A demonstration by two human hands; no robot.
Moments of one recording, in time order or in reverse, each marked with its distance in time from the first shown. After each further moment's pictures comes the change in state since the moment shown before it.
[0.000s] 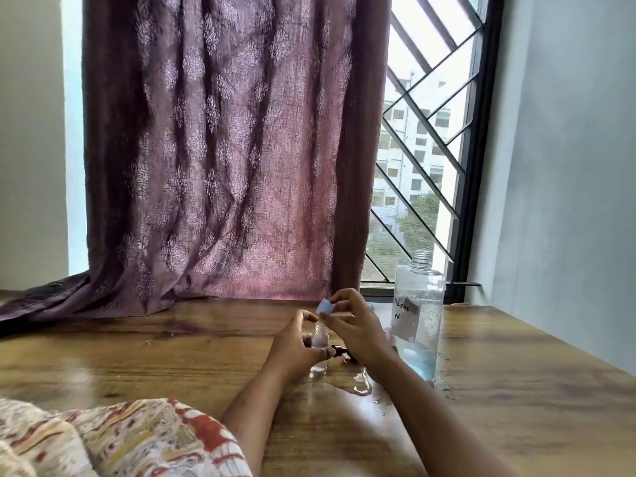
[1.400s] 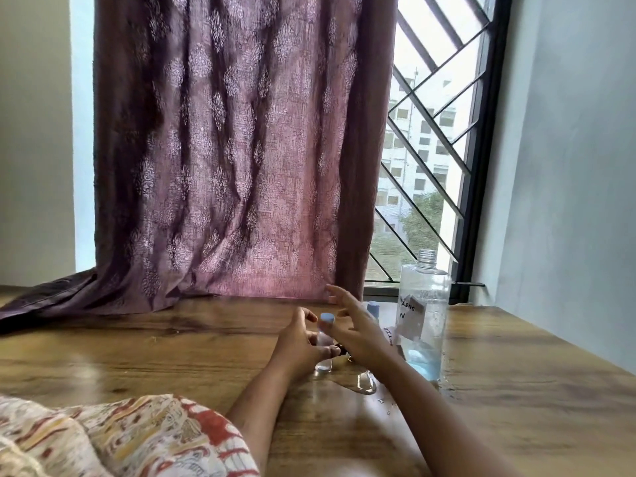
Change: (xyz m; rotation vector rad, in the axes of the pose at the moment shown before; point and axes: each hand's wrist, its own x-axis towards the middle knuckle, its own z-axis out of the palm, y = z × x) left_hand 0.002 0.001 -0.001 0.023 0.010 -0.022; right_hand 0.001 0.003 0.001 -0.244 -0.099 -0.104
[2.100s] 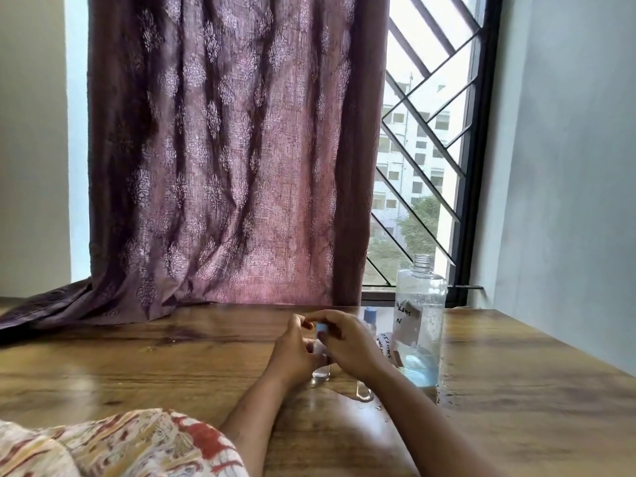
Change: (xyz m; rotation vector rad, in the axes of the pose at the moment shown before) left_hand -0.001 -0.001 0.000 -0.030 -0.001 0.037; right_hand -0.002 -0.009 0.008 -0.091 -0.017 -0.040
